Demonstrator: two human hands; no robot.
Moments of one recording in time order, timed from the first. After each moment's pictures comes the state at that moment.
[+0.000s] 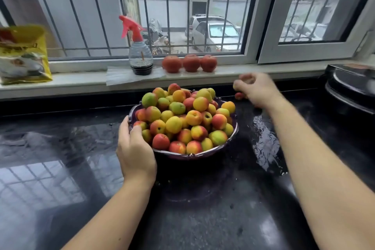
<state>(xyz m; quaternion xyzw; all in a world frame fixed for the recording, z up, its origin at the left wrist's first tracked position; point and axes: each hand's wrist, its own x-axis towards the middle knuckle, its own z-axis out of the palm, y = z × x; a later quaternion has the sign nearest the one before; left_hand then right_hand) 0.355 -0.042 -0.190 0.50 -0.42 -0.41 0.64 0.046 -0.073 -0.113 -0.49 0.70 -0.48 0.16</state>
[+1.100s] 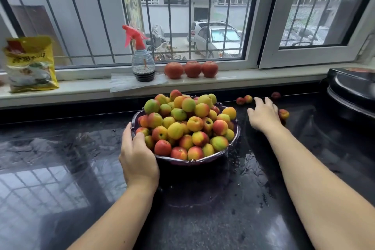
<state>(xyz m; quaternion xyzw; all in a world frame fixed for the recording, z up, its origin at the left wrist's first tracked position) 0.354 -0.043 -0.192 0.52 -0.43 -0.38 0.64 0.007 -0.089 -0.185 -0.44 0.86 -0.25 0.03</state>
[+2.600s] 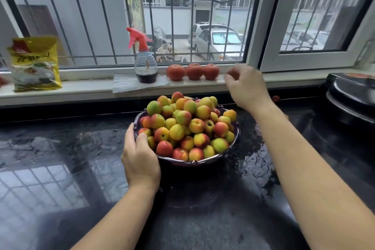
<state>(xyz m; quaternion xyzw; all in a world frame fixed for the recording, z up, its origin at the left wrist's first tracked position) 0.354 -0.041 -0.189 0.52 -0.45 -0.36 0.63 0.105 -0.065 -0.074 -0.60 0.68 -0.43 -0.06</state>
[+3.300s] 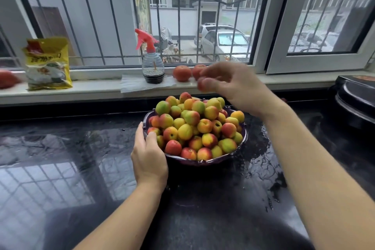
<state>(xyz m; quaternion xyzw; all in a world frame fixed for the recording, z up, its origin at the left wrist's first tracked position) 0.354 -0.046 -0.194 0.53 -0.46 -0.35 0.62 0.145 -0.037 -0.048 -0.72 0.52 -0.43 0.16</state>
